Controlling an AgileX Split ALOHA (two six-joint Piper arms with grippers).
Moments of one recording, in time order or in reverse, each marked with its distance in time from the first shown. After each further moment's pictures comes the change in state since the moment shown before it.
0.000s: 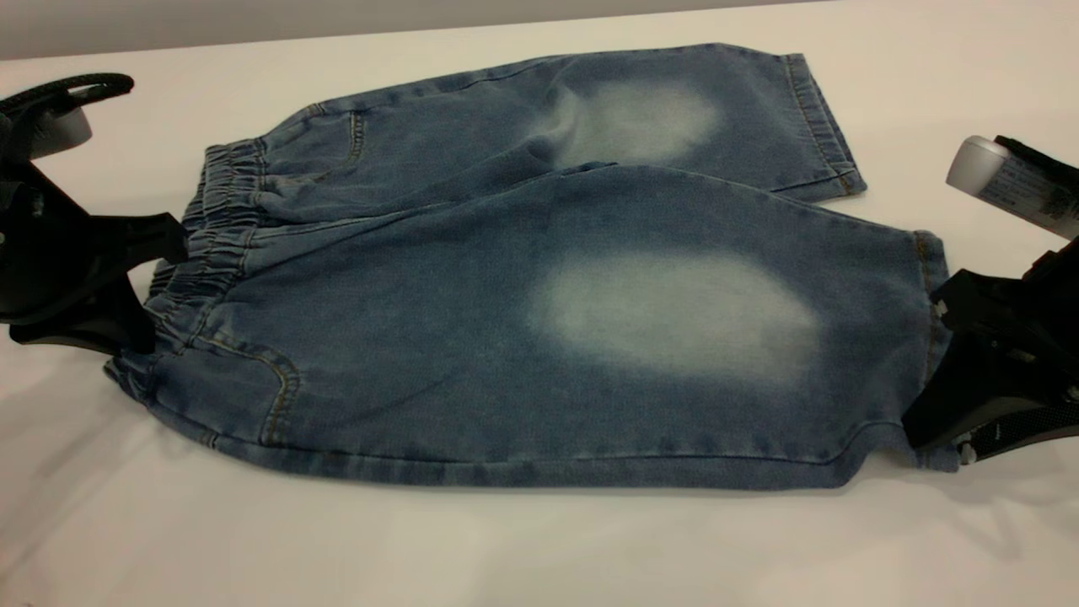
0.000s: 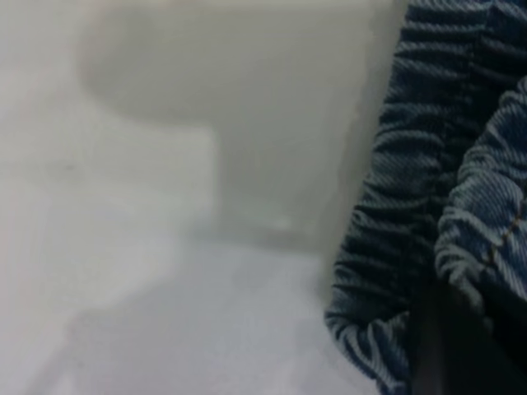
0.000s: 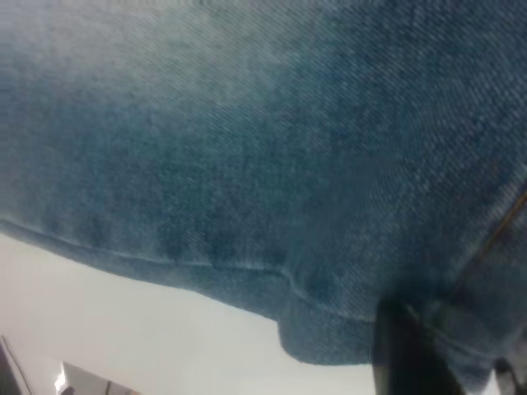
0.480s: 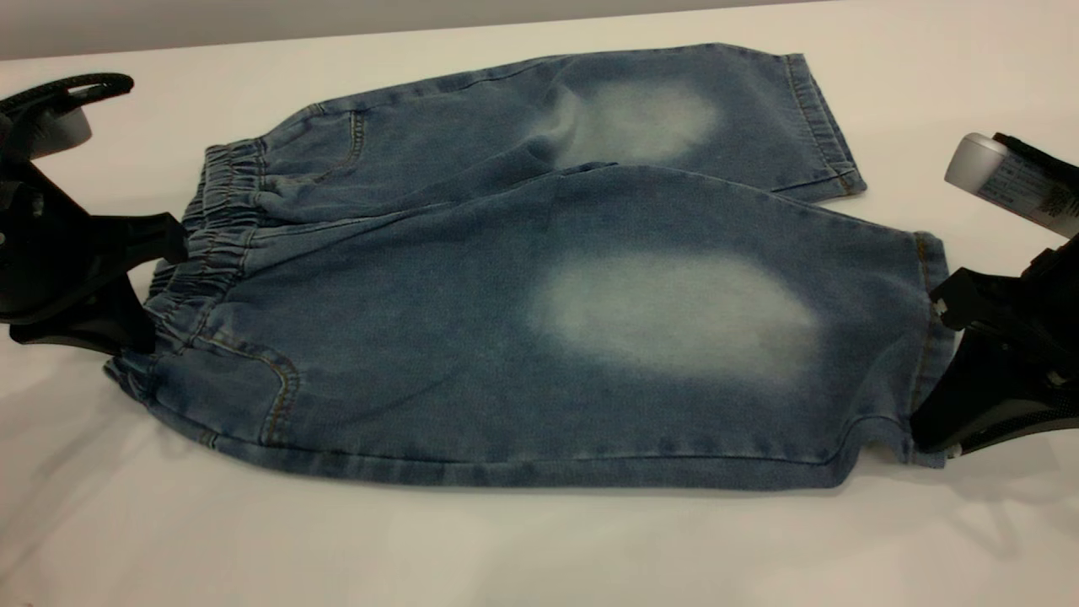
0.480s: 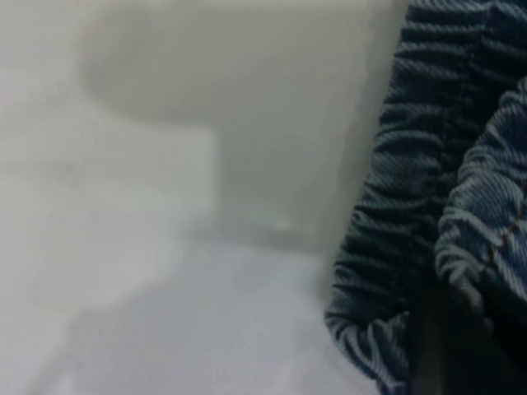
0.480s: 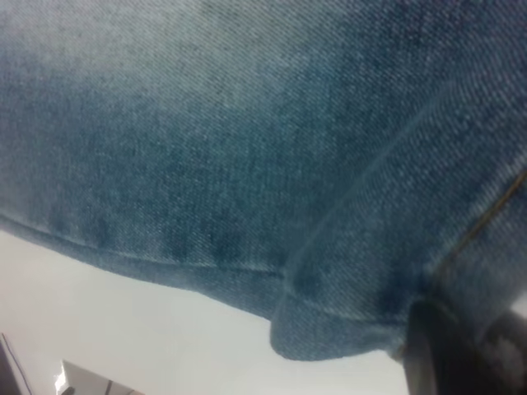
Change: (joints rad) left arm 0.000 0.000 0.000 -0.002 -0.001 0.000; right arm 0.000 0.000 0.000 0.012 0.005 -0.017
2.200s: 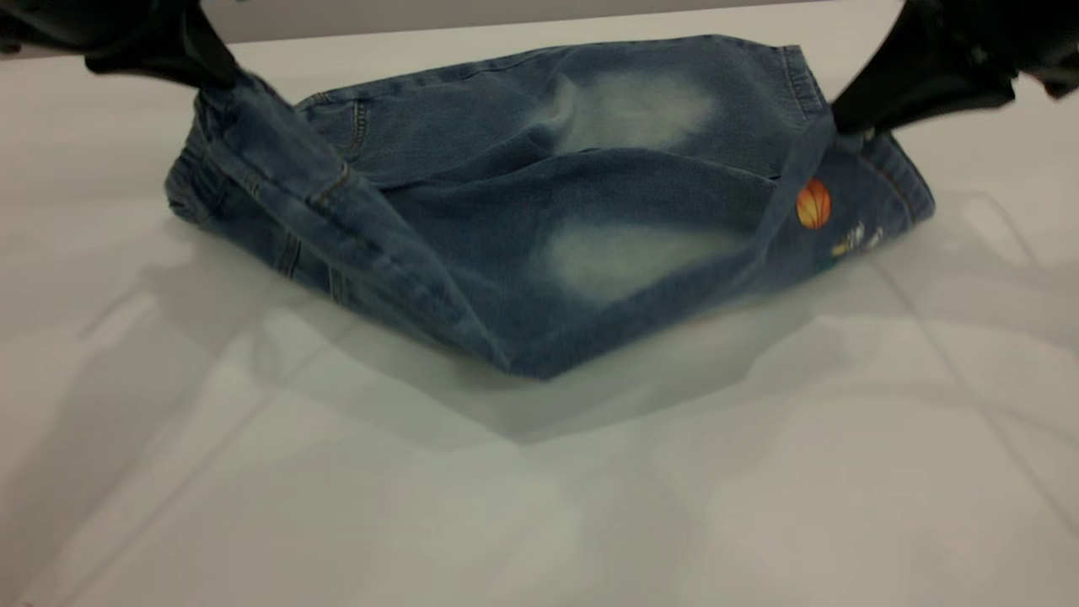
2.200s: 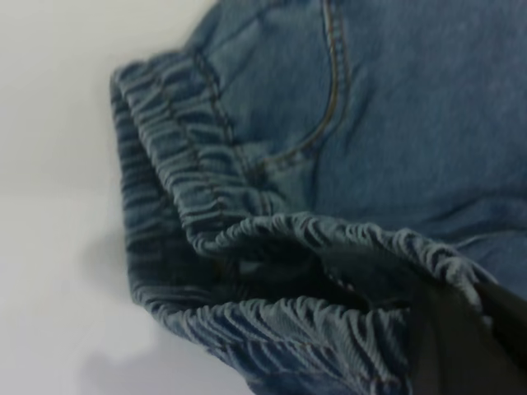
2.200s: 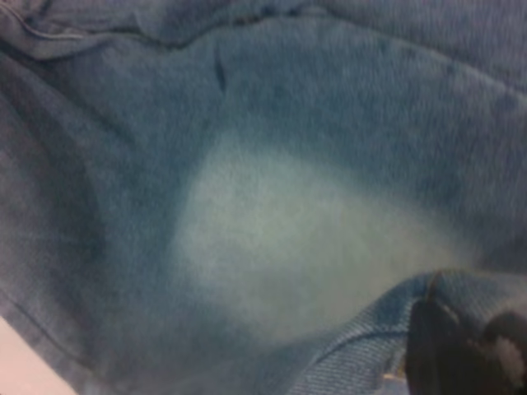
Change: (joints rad) left arm -0.129 -0.152 -0.270 0.001 0.056 0.066; right arm 0.000 -0.108 -0.409 -0.131 0.167 0.163
